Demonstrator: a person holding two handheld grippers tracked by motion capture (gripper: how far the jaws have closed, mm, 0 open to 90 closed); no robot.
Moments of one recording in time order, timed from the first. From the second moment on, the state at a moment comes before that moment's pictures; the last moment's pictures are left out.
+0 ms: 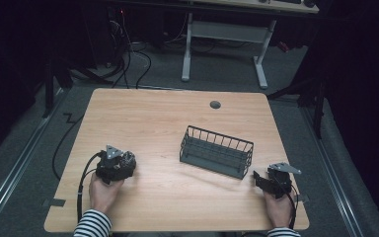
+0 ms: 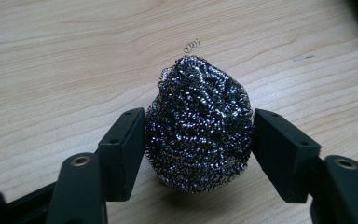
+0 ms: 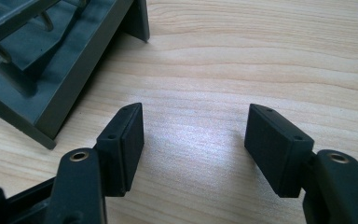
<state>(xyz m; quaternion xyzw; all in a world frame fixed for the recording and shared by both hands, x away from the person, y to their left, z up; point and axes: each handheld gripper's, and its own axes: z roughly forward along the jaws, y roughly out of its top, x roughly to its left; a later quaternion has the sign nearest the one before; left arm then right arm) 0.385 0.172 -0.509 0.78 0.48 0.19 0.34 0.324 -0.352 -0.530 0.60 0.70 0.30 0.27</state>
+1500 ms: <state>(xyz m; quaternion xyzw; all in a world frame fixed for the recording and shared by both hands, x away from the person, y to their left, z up) 0.378 0.156 -0.468 0.79 0.44 0.17 0.40 0.324 -0.352 -0.530 0.60 0.70 0.30 0.27</state>
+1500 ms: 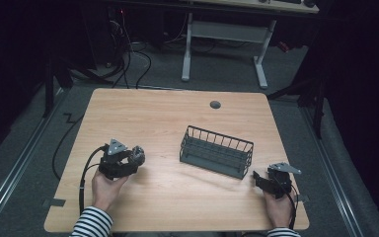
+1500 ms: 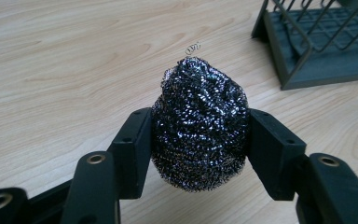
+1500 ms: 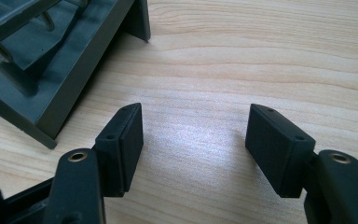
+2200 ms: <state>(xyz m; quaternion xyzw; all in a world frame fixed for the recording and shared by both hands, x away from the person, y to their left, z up) 0.383 0.139 -0.438 0.80 0.41 0.14 0.41 0.324 -0.352 -0.530 0.60 0.70 0.30 0.27</state>
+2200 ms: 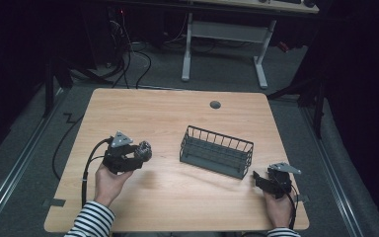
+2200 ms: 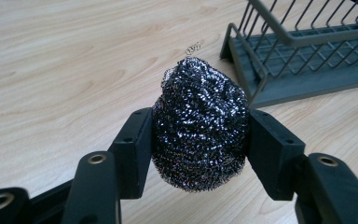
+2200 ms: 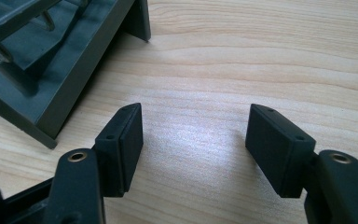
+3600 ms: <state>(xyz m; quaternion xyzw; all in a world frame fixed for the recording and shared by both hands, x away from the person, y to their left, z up) 0.413 0.063 -0.378 0.83 0.33 0.11 0.44 0.324 -0.352 -0.530 0.60 0.70 0.30 0.26</state>
